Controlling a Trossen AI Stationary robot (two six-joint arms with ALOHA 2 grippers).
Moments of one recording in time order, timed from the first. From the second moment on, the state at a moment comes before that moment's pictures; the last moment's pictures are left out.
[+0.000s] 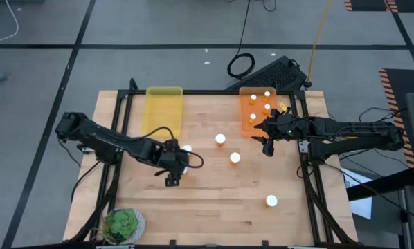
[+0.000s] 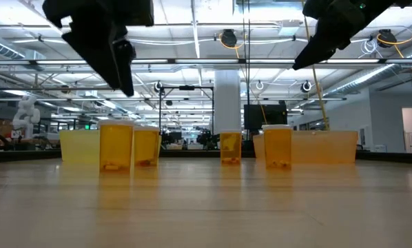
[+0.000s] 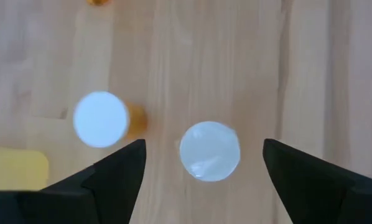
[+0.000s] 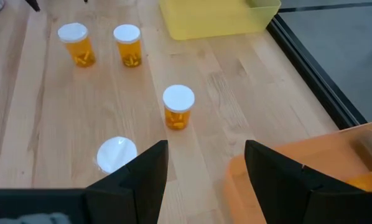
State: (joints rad) left arm -0.25 1.49 1.09 -0.76 -0.18 -0.27; right arm -0.08 0.86 0.71 -0.50 0.18 0.06
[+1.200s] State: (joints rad) left arm -0.22 1.68 1.08 -0.76 -0.13 -0.26; right arm -0.08 0.86 0.71 -0.51 0.18 0.06
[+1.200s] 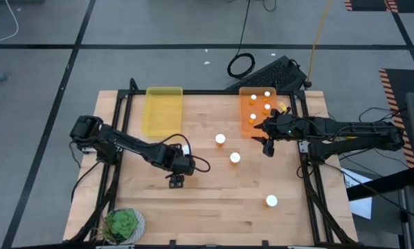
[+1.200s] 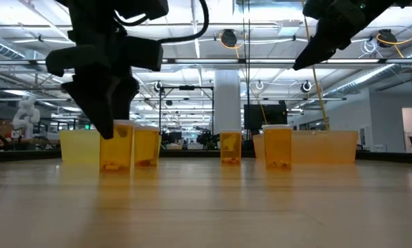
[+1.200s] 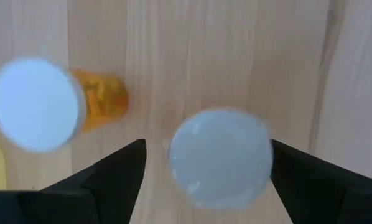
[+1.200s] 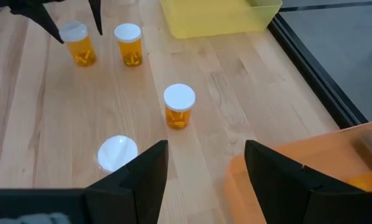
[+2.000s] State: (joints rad) left arm -0.23 1.64 1.09 -0.82 -0.09 -0.31; right arm -0.08 0.86 0.71 -0.51 0.18 0.06
